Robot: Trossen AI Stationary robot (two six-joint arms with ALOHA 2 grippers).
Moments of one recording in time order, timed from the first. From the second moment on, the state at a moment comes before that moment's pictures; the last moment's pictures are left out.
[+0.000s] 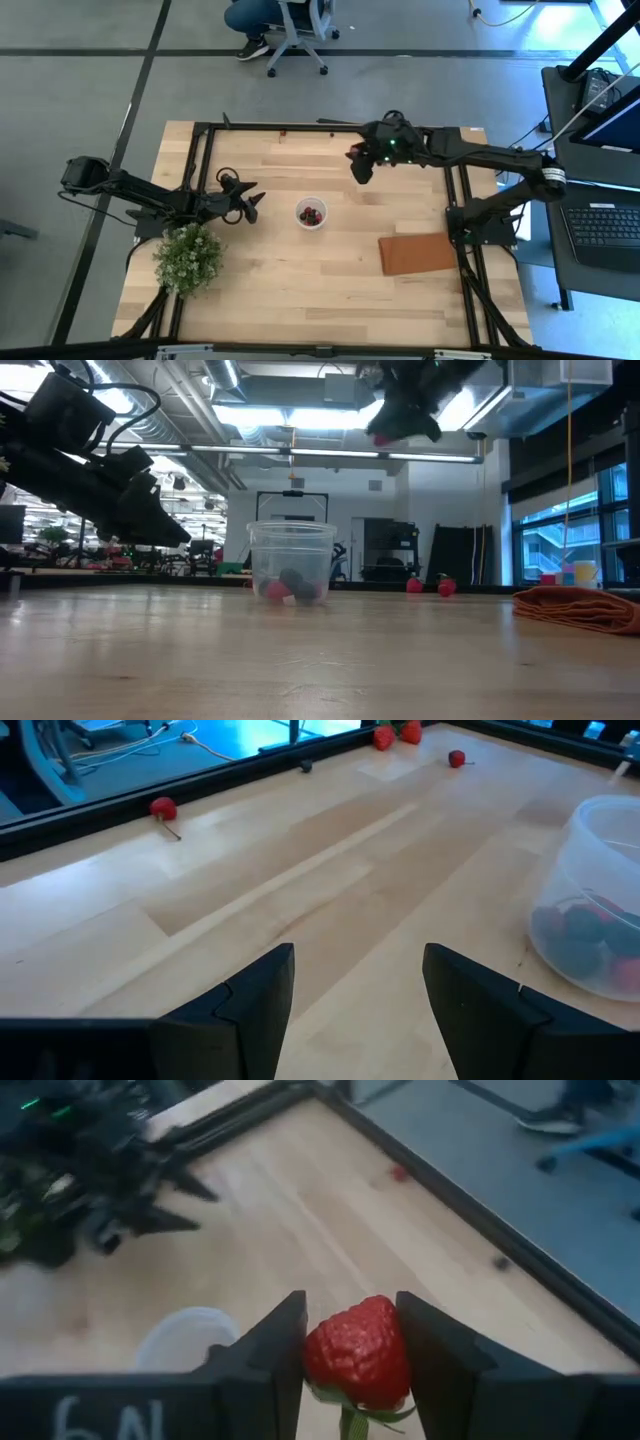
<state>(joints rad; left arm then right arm) -0.05 0.92 0.01 0.43 -0.69 -0.46 -0.26 1.37 1.22 -0.46 0.13 0.31</state>
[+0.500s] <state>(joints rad) -0.05 0.92 0.01 0.43 -0.69 -0.46 -0.10 1.75 1.46 -0.45 -0.05 0.10</state>
